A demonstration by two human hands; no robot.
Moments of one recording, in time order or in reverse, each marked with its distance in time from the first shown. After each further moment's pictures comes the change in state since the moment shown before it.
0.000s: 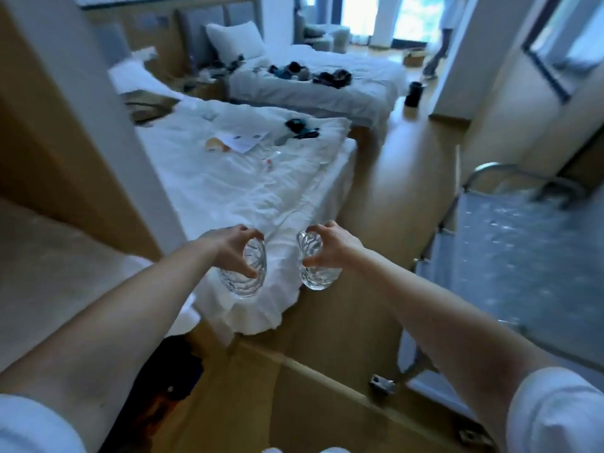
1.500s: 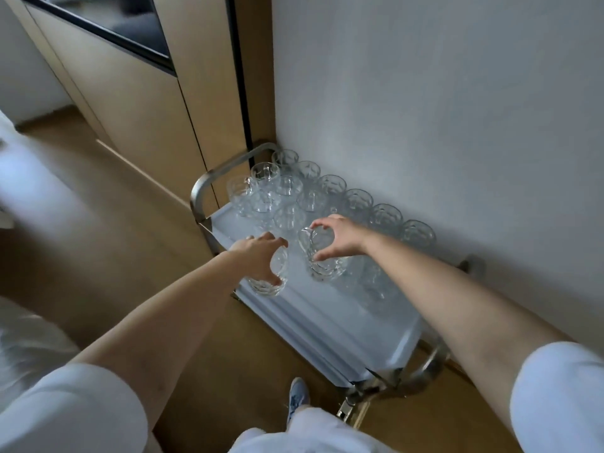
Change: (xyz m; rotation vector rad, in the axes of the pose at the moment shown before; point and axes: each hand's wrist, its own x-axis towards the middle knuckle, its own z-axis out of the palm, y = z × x) left_hand 0.514 0.517 -0.086 0.614 -0.151 1.329; right_hand 0.035 0.444 -0.190 0.416 0.370 1.072
